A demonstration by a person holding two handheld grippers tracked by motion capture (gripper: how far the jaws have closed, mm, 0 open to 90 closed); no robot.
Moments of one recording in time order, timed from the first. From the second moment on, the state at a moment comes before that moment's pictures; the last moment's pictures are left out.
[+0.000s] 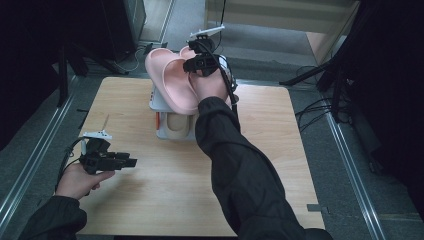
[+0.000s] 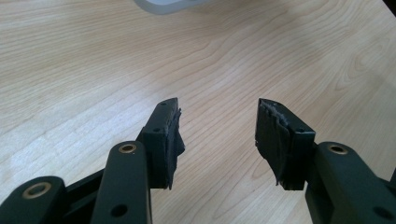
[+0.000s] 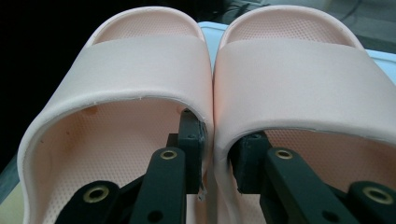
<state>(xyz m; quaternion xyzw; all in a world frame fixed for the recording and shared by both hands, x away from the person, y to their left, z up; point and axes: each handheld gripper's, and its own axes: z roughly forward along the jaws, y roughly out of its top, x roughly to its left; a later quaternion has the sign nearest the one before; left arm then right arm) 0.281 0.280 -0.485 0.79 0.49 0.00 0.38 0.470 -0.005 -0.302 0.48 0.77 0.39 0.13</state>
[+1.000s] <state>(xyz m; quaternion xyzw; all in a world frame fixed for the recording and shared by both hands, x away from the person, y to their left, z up) 0.285 0.267 -0.486 0.80 0.46 -0.01 0.38 0.506 0.014 -0.328 0.60 0.68 0.36 0.20</state>
